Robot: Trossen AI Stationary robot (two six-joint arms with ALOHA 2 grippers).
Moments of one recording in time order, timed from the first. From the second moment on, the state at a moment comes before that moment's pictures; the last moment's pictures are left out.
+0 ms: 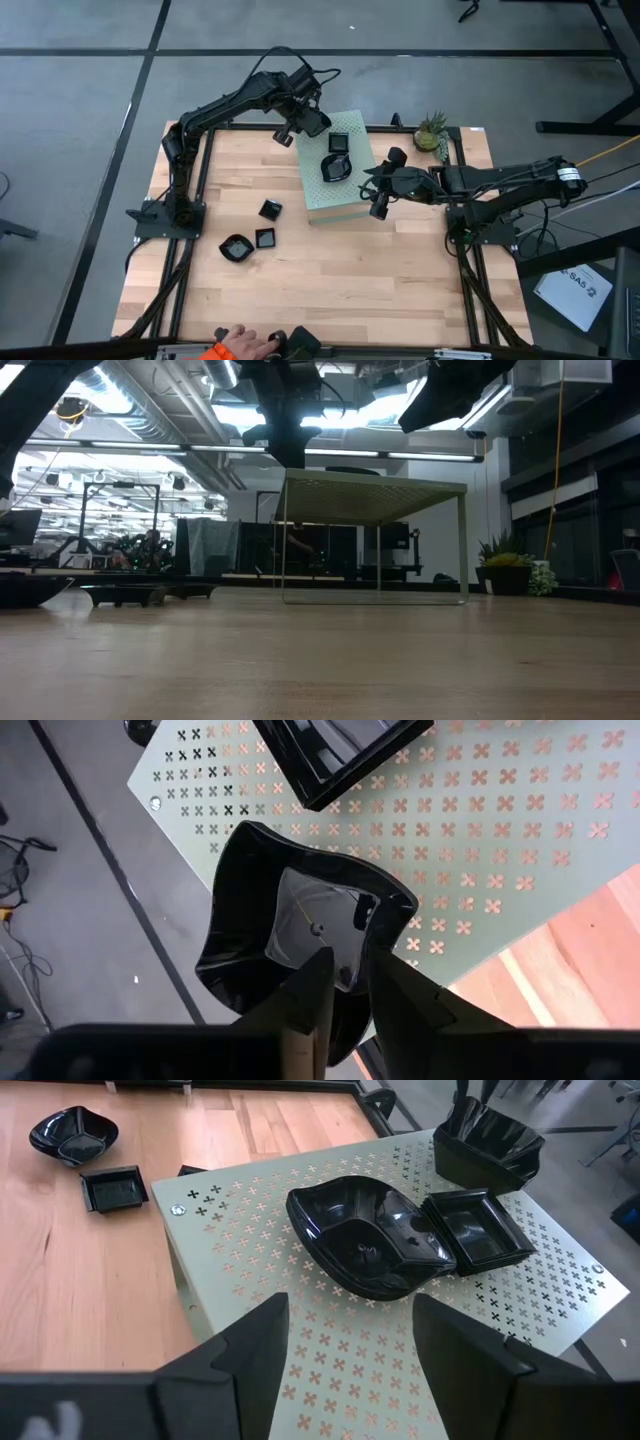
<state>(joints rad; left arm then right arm) 0.57 1.93 2.02 -1.18 -0.01 1.15 0.06 1.17 0.99 -0.42 0.49 0.04</state>
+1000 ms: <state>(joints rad) 0.36 1.80 2.02 -1.44 -0.05 0.39 0.06 1.17 0.99 -0.30 0.47 0.07</state>
